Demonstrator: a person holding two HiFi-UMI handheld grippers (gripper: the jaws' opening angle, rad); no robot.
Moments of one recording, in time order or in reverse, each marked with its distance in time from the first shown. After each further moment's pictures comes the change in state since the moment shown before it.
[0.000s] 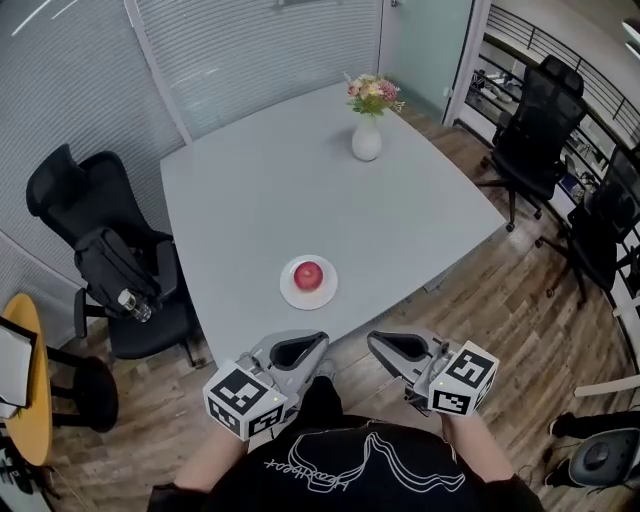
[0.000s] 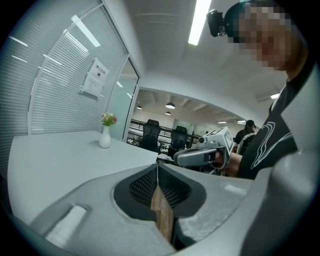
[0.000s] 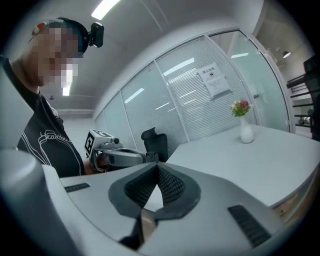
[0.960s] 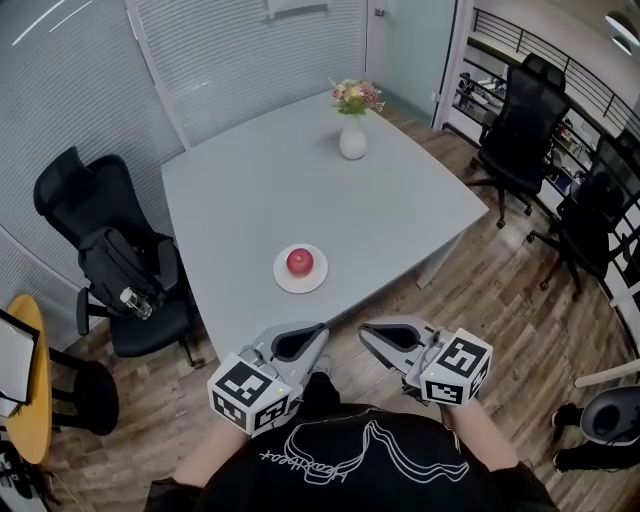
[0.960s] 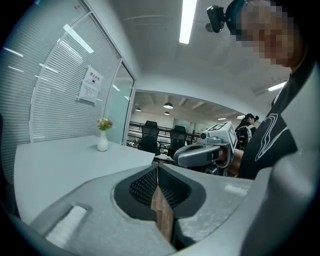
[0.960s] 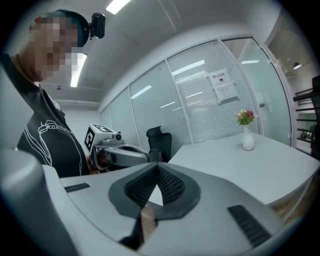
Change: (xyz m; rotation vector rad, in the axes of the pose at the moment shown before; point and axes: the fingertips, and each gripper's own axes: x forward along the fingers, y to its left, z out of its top) left arm -0.020 -0.064 -0.001 0.057 -0.011 0.022; right arm -0.038 0.057 -0.004 -0.099 0.027 0.006
